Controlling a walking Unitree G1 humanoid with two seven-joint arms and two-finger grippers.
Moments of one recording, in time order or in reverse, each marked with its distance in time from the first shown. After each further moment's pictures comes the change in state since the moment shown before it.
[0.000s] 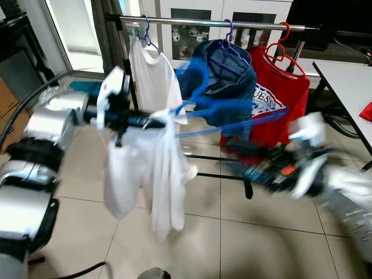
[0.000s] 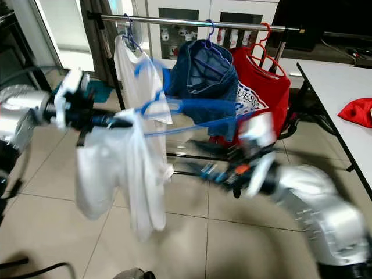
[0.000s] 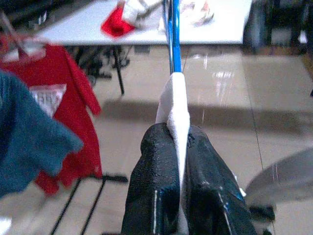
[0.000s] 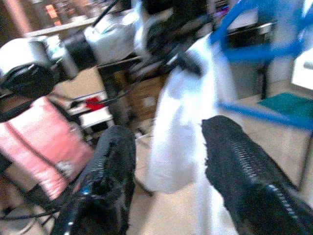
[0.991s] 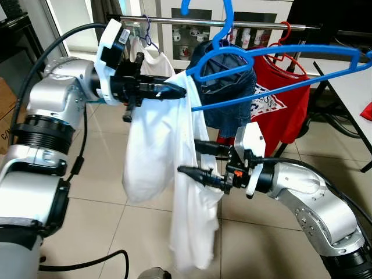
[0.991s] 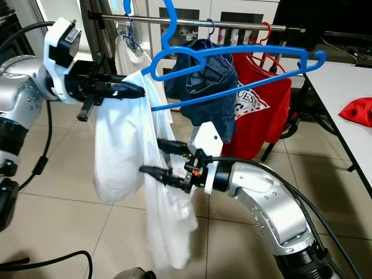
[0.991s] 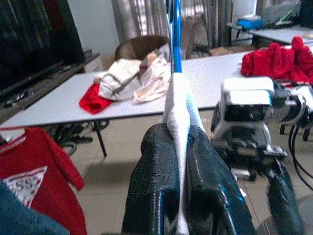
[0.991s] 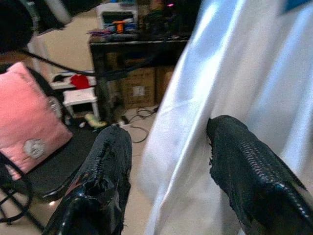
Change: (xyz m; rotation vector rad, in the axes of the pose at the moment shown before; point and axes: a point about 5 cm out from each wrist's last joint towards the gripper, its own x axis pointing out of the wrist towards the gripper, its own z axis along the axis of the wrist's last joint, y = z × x) left arm 0.018 0.002 0.058 0.065 -0.241 -0.130; right arm 0.056 0.005 -0.017 -0.197 0.047 0.030
